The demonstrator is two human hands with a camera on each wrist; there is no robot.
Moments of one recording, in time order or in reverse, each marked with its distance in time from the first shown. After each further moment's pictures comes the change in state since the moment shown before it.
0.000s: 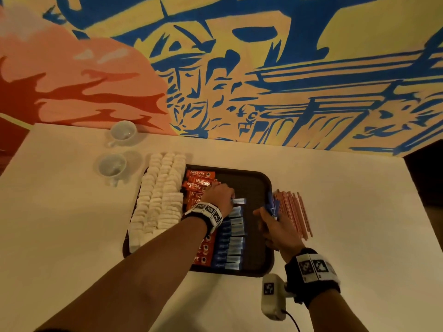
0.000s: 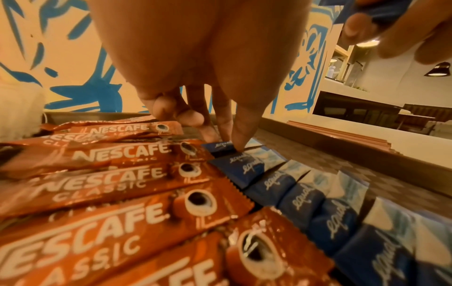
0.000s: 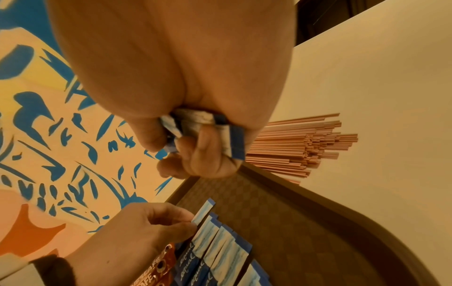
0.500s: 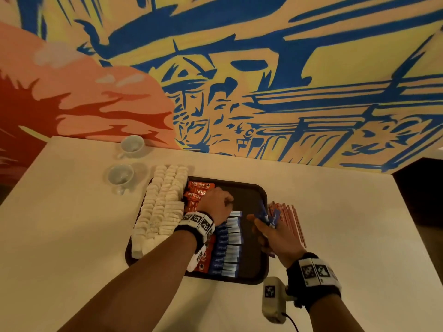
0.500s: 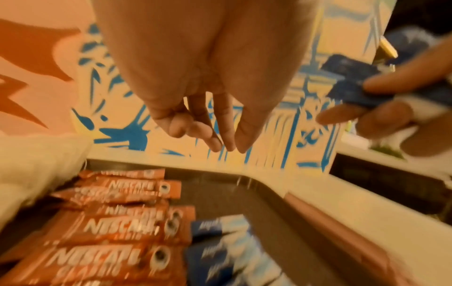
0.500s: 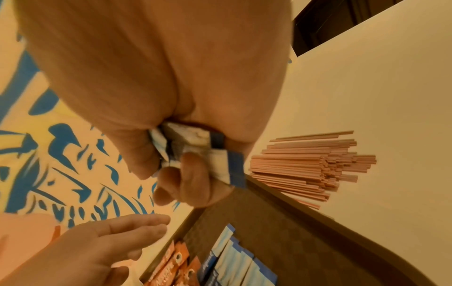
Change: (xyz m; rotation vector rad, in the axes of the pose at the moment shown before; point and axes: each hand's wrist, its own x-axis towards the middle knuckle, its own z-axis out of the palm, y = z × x) left_hand -0.037 0.010 -0.044 -0.306 0.172 -0.039; right_hand -0.021 -0.013 -0.014 0.065 -0.165 -0.096
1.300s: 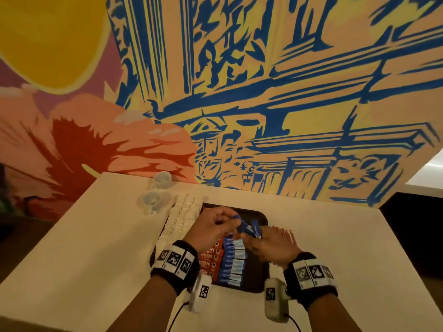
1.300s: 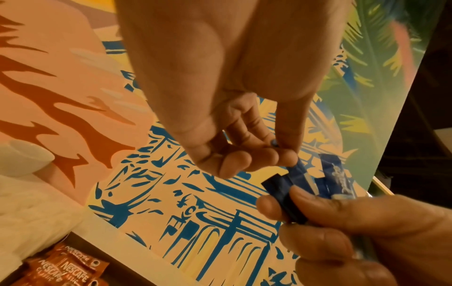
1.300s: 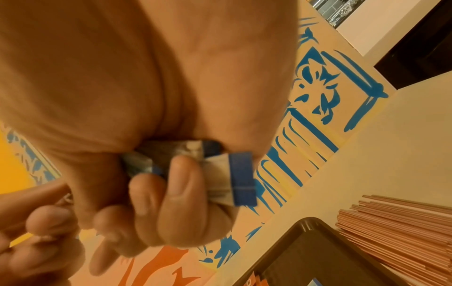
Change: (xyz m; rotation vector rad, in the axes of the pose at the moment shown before) left_hand -0.178 0.089 -0.108 -0.854 0.091 0.098; right_hand -0.118 -0.055 0.029 -0.510 -0.244 -0.321
